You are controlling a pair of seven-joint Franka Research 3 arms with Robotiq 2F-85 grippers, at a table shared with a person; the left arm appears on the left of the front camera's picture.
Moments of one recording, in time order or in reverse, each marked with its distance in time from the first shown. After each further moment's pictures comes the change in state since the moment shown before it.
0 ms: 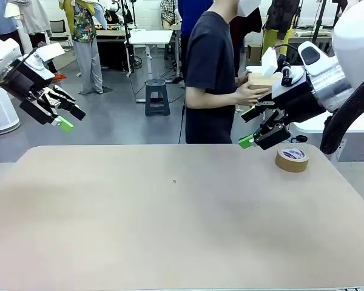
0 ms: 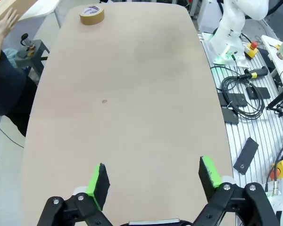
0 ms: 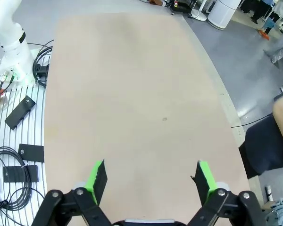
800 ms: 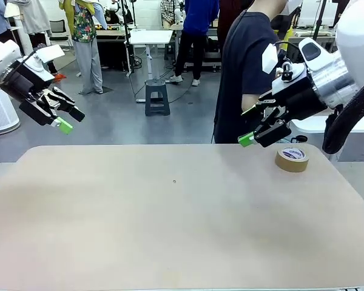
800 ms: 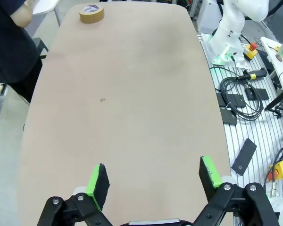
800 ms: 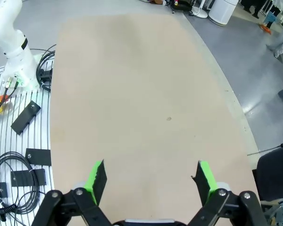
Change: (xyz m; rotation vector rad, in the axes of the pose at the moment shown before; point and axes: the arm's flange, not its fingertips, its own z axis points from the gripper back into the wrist) left arm -0.003 0.000 -0.001 -0.006 -0.001 0.015; right arm 0.005 0.000 0.004 0.016 0.004 -0.044
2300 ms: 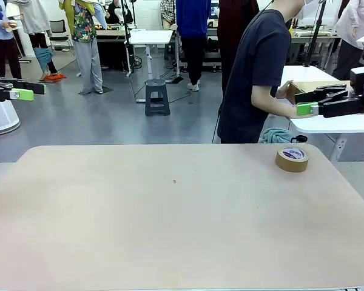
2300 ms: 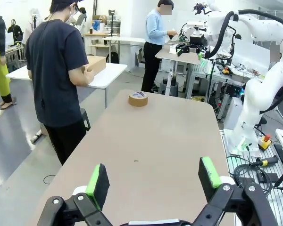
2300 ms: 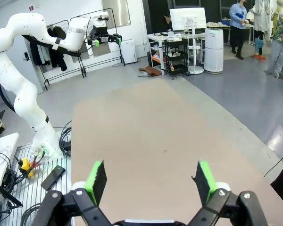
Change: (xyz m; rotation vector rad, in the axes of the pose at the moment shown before) left arm -0.091 -0.008 0.081 0.160 -0.590 0.109; right arm -0.119 -0.074 0.085 0.072 -0.445 -0.315
